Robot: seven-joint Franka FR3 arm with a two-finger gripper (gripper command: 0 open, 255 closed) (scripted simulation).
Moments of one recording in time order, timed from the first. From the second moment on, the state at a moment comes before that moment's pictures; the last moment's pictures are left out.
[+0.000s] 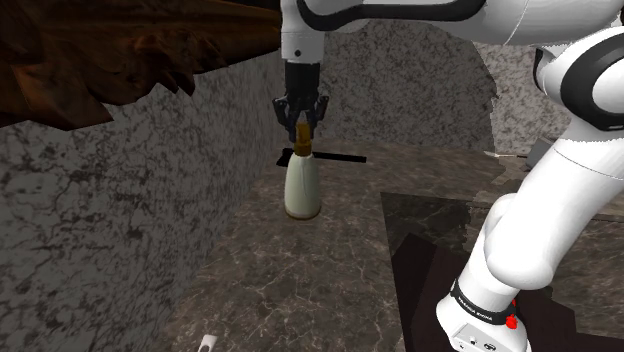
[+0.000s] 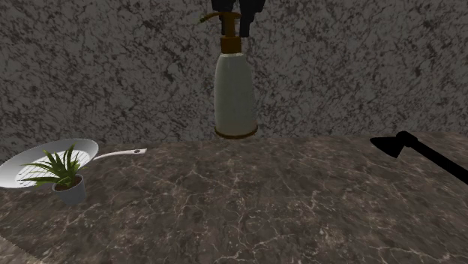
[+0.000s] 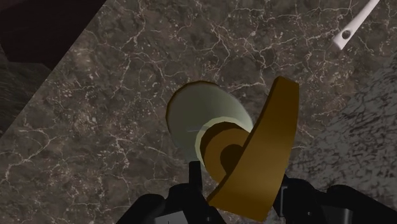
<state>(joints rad) 0.07 -0.16 0.20 -1.72 0.08 1.55 0.54</state>
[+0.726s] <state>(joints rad) 0.07 -0.10 0.20 -1.50 0.07 1.39 0.56</state>
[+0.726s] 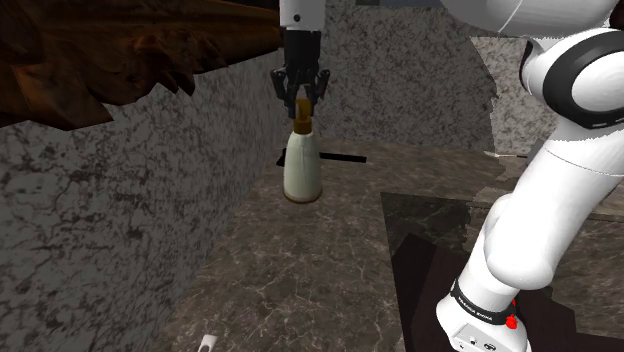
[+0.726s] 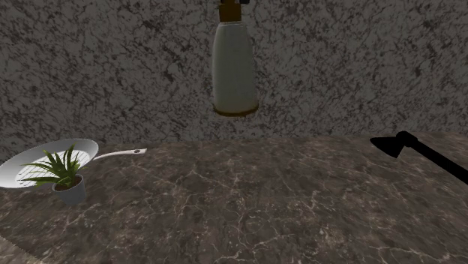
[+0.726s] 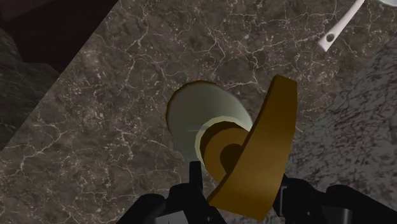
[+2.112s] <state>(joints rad) -0.03 -0.07 0.09 -1.41 0.05 1.32 0.36</state>
